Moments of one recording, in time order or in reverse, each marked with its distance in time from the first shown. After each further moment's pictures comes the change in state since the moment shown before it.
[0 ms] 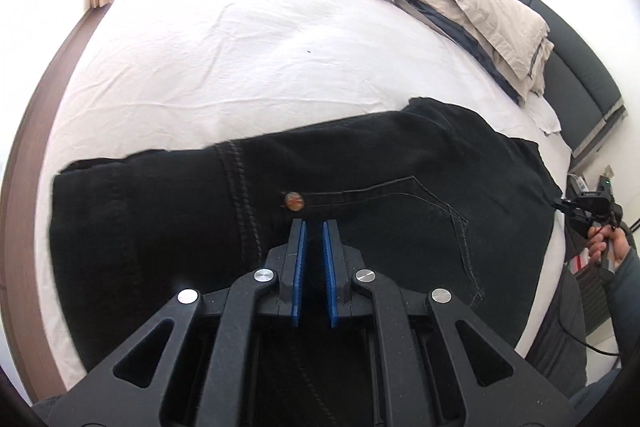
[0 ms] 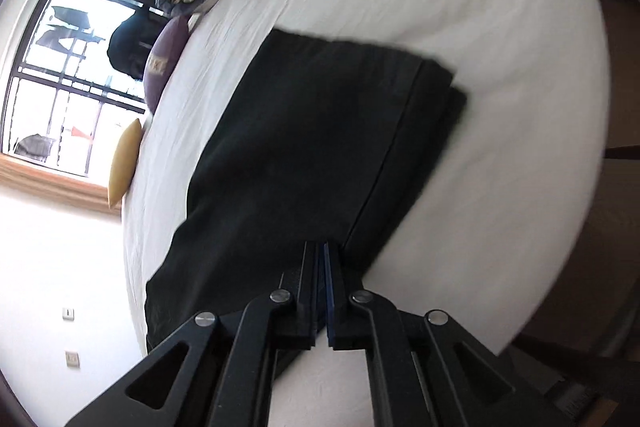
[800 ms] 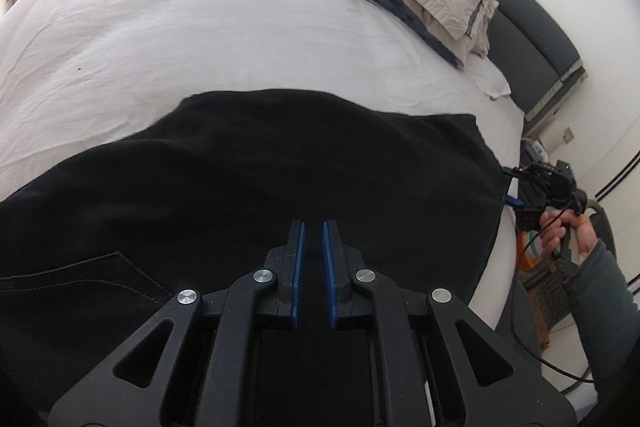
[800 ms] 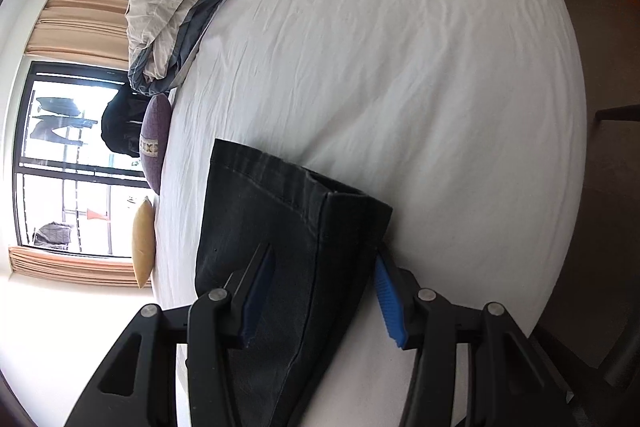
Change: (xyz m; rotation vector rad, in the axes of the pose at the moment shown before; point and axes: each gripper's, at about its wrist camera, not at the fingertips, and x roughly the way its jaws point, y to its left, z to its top) left arm 0.089 -0.192 0.029 0.138 0.129 -0.216; right arm -0.003 -0.054 0.039 0.228 -0.087 0.085
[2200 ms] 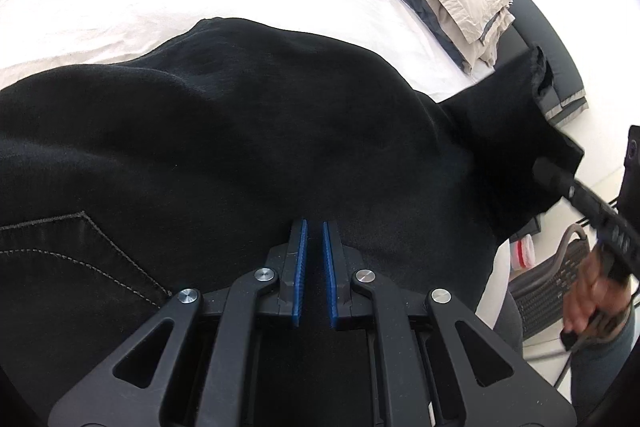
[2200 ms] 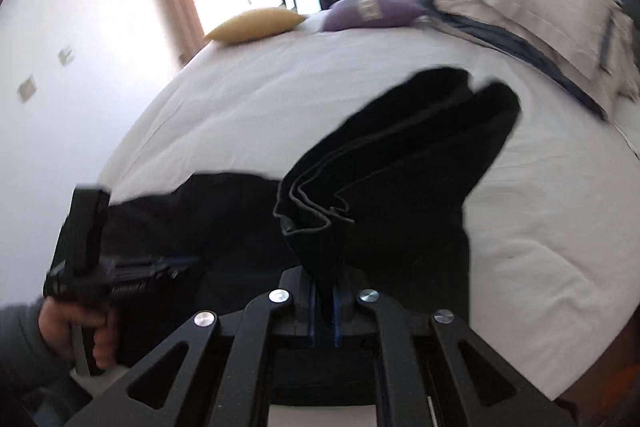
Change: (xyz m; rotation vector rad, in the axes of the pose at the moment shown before) left arm 0.027 0.044 -0.020 -0.163 0.054 -0.100; right arm 0.023 0.225 -0.255 -1.296 0.132 -0.077
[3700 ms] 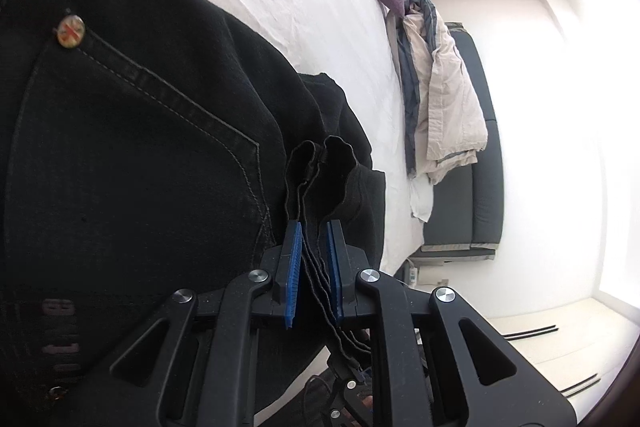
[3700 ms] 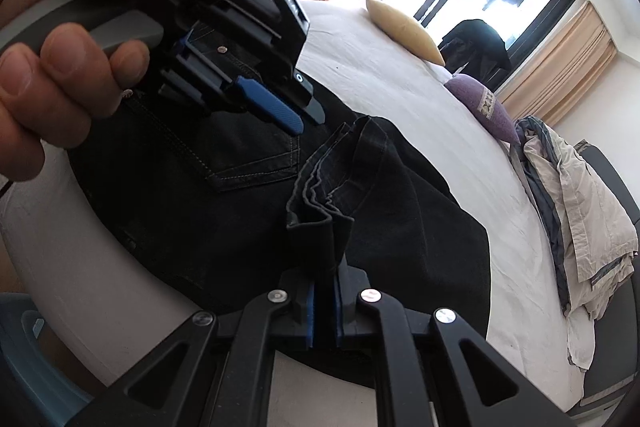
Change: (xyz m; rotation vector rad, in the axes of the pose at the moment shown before) left arm -0.110 0.097 -0.033 -0.569 -0.108 -0.305; right arm 0.031 0.204 -0.096 -0.684 -0.022 -0.203
